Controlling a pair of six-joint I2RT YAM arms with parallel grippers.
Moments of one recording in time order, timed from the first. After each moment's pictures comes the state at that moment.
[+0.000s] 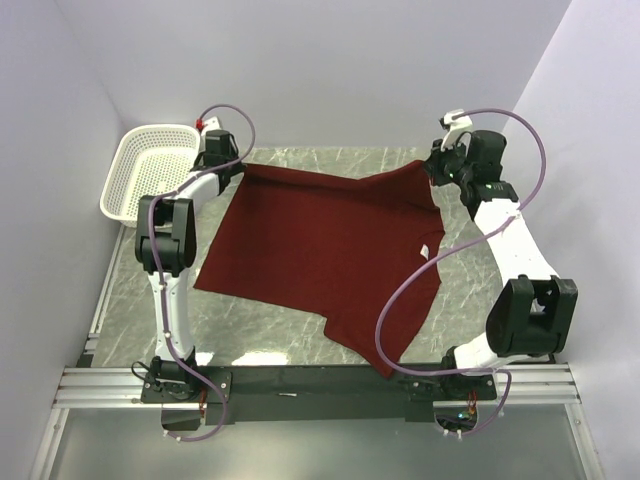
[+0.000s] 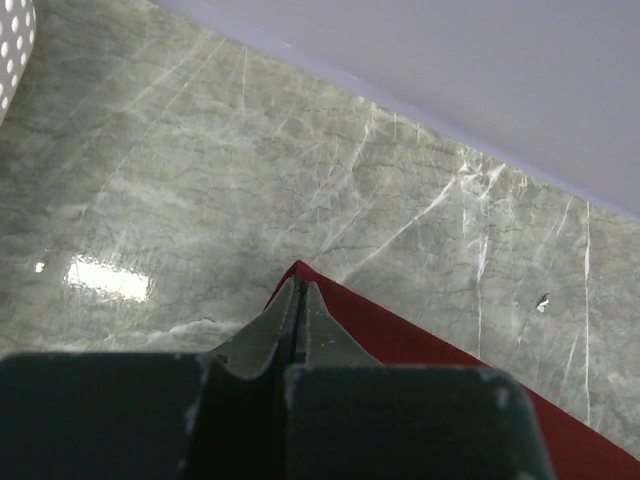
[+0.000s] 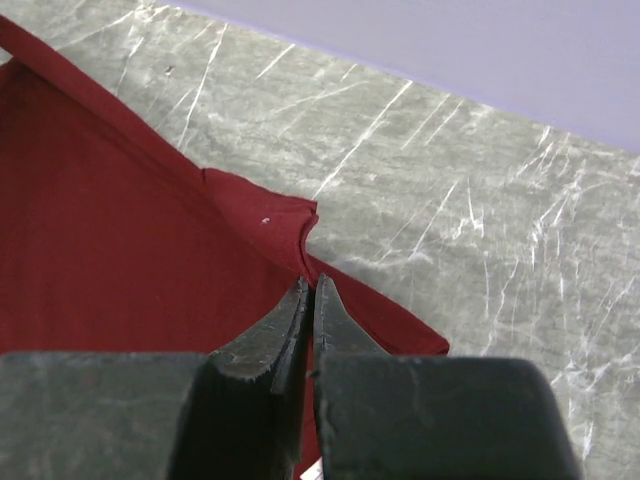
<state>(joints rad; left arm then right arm) -0.11 2.23 1.69 0.04 -0.15 -0.49 -0.03 1.49 1.29 -0.19 -0.39 -0.14</state>
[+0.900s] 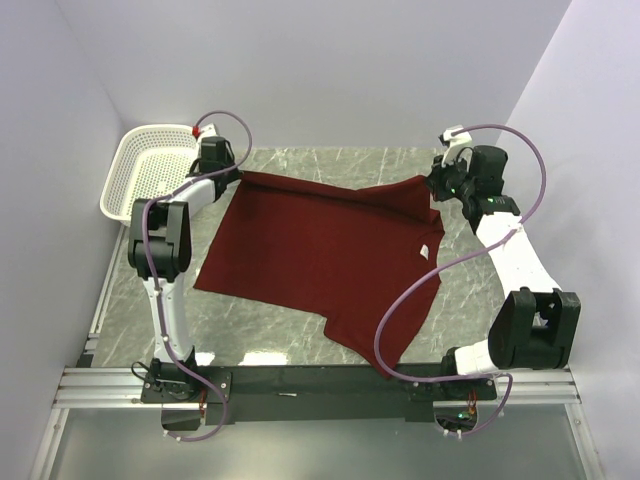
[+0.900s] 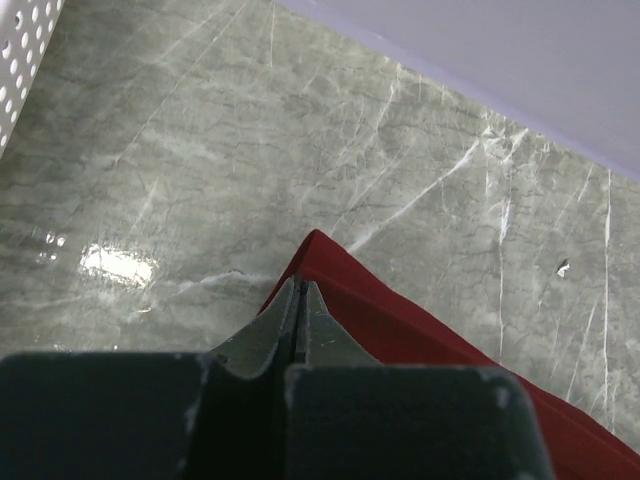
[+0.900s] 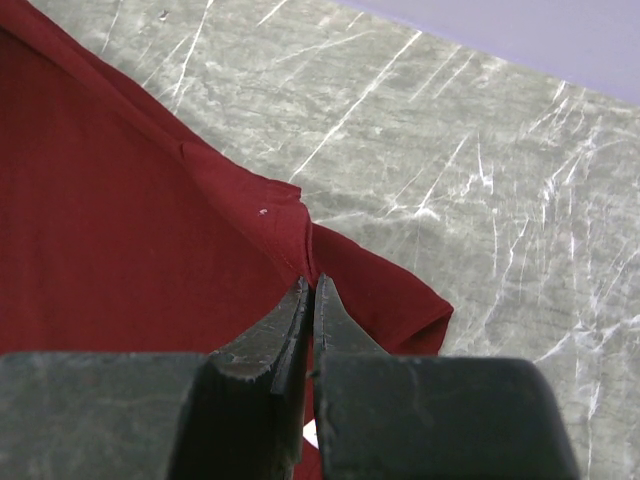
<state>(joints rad) -0.10 2.15 1.56 0.07 -0.14 -0.49 -0.04 1.41 1.16 -0.19 -0.40 -0.19</state>
